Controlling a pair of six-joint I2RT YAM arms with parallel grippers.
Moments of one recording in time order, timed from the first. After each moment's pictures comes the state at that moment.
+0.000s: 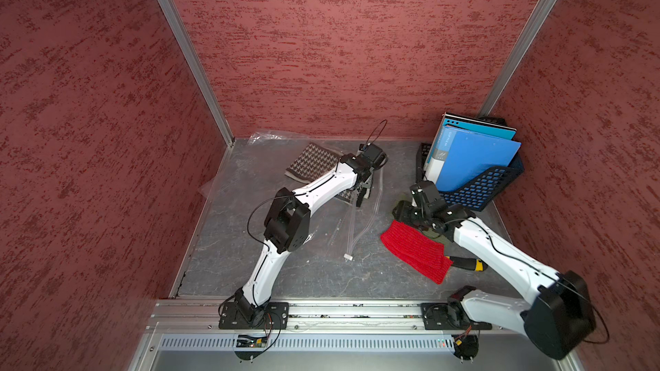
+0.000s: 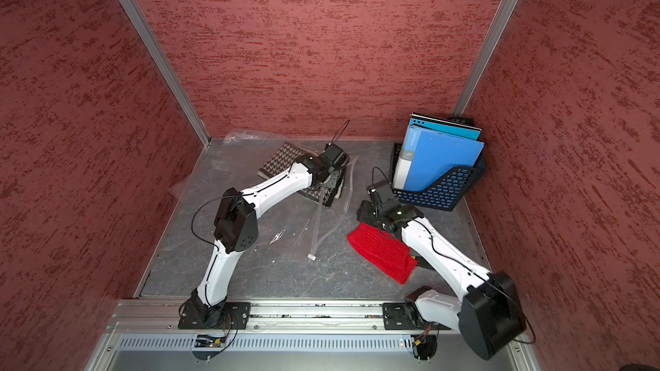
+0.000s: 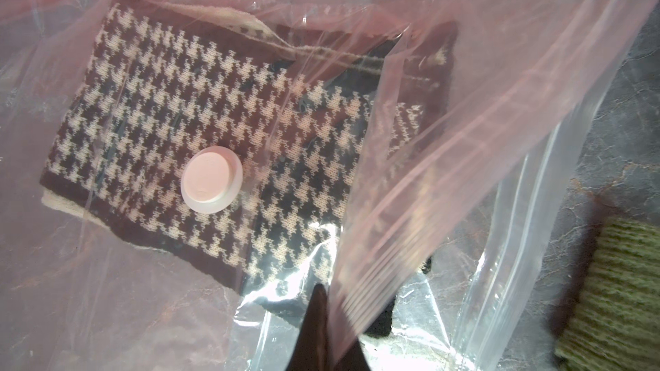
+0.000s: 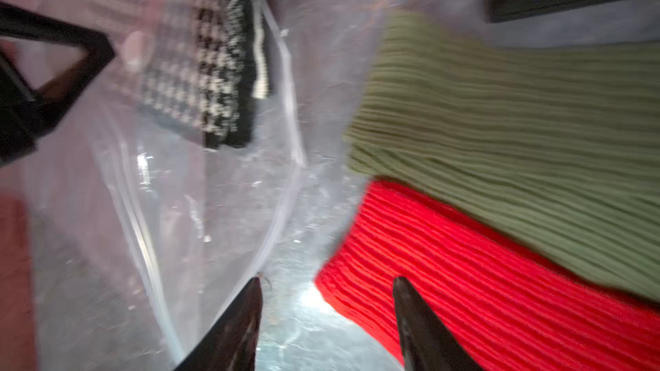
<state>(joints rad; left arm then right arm) -0.75 2.22 2.04 -0.91 -0.42 -0.44 0.46 1.26 0.85 -0.51 -0.09 0.76</state>
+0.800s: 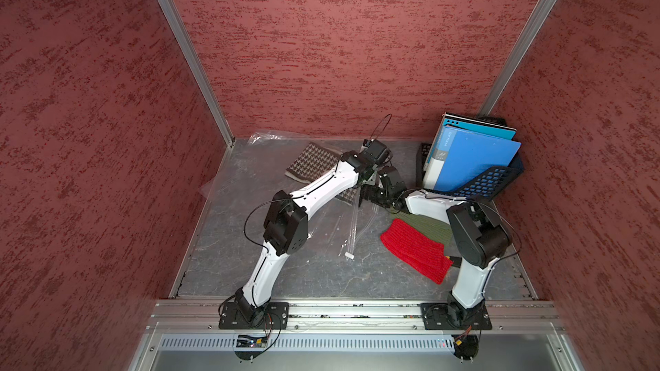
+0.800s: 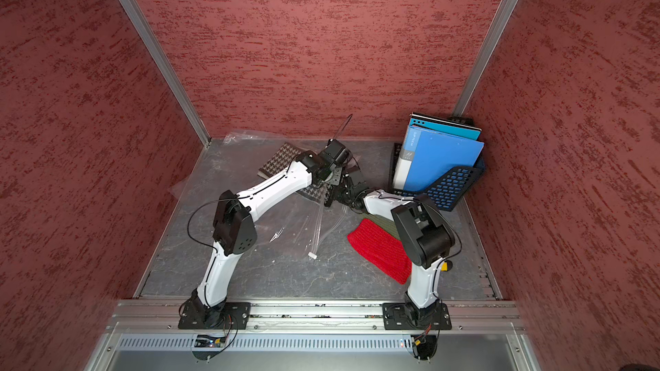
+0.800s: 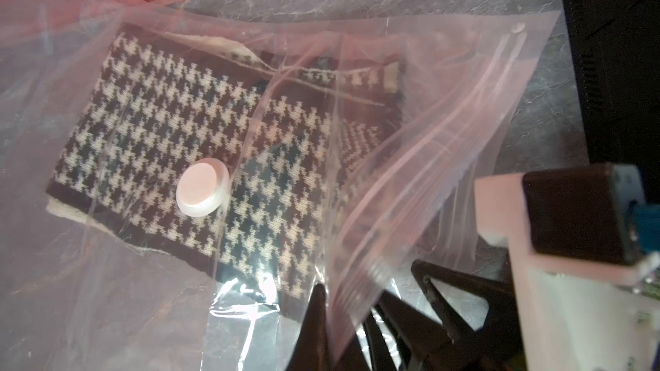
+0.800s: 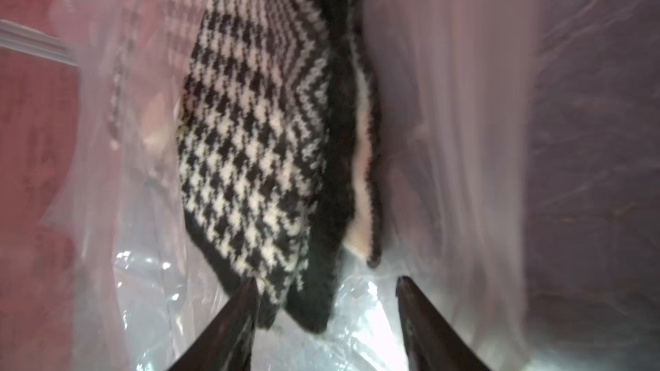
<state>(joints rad) -0.78 2.20 2.11 -0.95 -0.41 -0.45 0.46 1.87 1.08 -0.03 -0.12 0.79</state>
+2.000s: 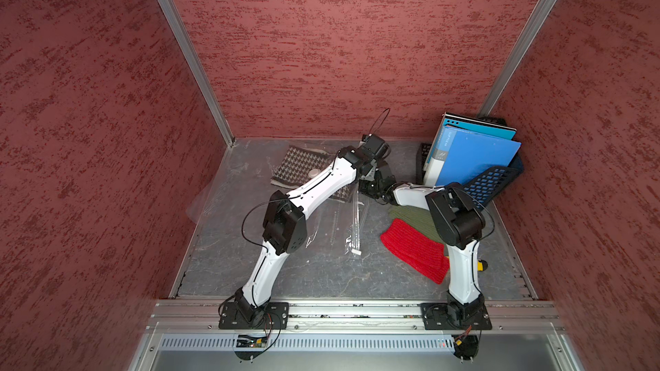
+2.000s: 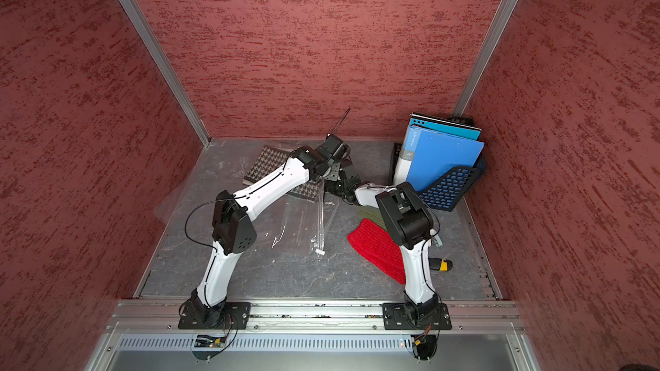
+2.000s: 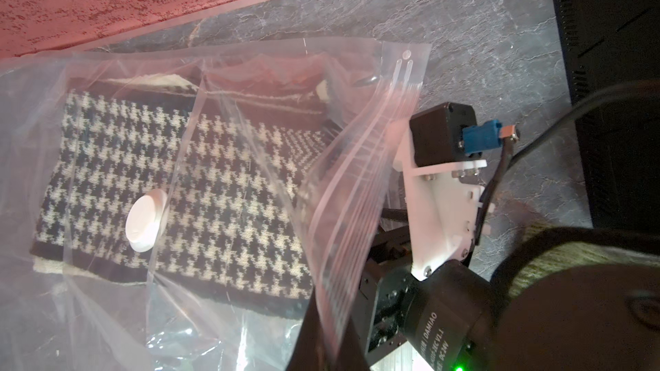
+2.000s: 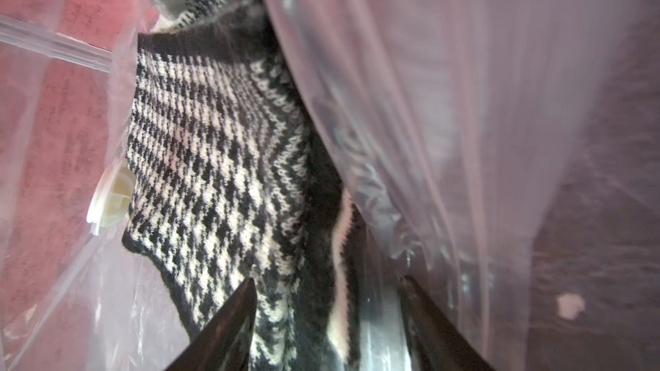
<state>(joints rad) -0.76 2.20 2.17 -1.00 -0.41 -0.43 0.46 2.09 1.26 0.11 -0.22 0.77</state>
